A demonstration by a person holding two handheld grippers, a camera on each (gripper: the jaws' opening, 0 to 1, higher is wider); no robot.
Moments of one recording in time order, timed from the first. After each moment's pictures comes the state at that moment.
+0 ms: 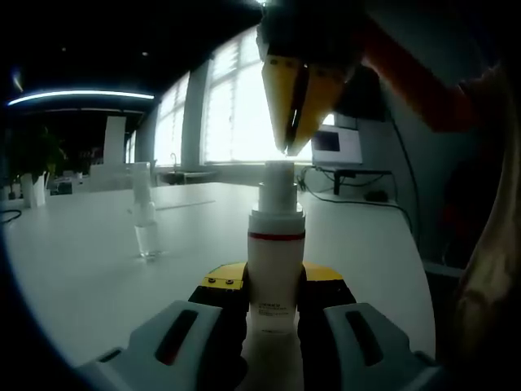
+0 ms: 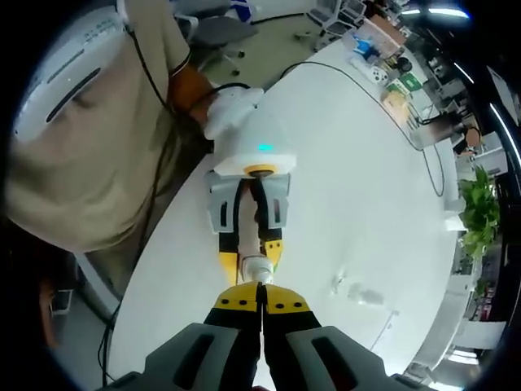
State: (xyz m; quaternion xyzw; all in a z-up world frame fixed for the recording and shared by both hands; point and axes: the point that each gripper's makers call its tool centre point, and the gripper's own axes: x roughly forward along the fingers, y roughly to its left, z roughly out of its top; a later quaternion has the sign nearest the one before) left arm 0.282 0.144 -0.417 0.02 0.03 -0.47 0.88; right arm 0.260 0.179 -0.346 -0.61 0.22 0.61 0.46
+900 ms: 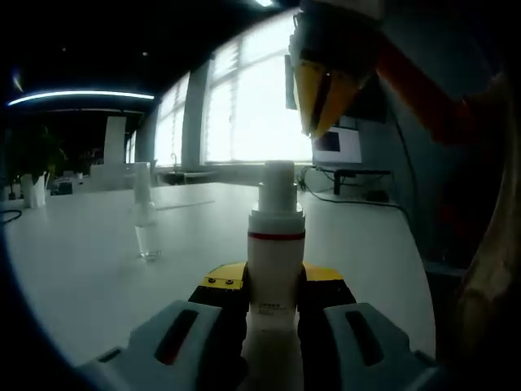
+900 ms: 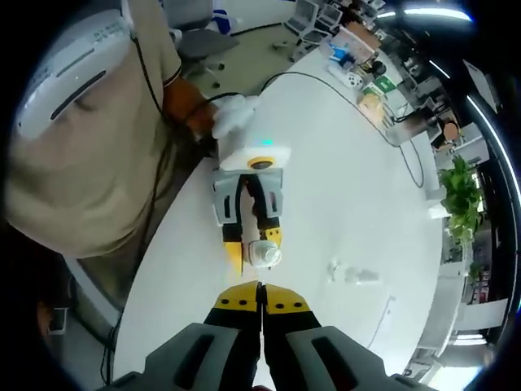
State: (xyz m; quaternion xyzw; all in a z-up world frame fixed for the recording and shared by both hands) left arm 0.281 0.143 -0.417 0.02 0.03 -0.47 0.88; right arm 0.257 0.152 -0.333 -0.58 0.20 0.60 0.52
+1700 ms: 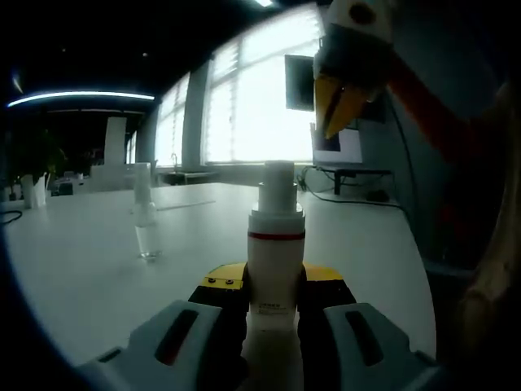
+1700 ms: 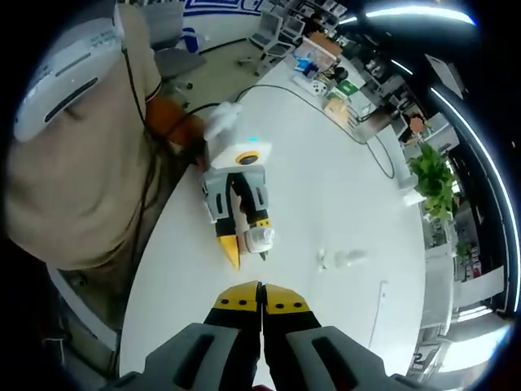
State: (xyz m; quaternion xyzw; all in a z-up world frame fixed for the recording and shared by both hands) left arm 0.282 0.143 -0.417 0.02 0.03 -0.46 0.89; right arm 0.258 0.127 -0.323 -0.53 0.16 0.57 0.60
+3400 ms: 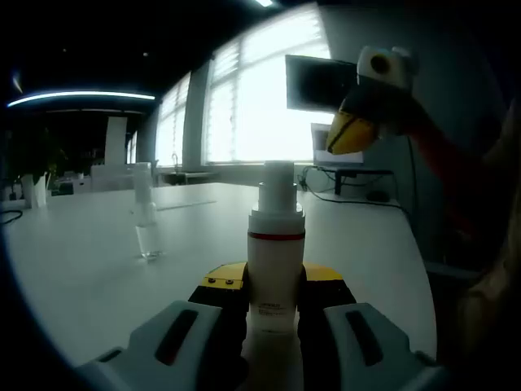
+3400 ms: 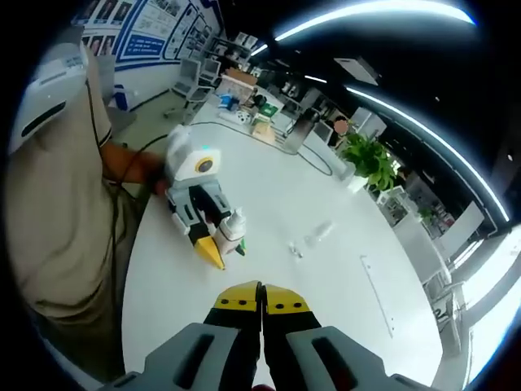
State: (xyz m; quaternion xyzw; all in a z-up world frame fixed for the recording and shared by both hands) left arm 0.285 0.146 -0.417 0.02 0.03 -0.46 0.89; right arm 0.267 0.087 -0.330 -0.38 0.10 0.50 0.77
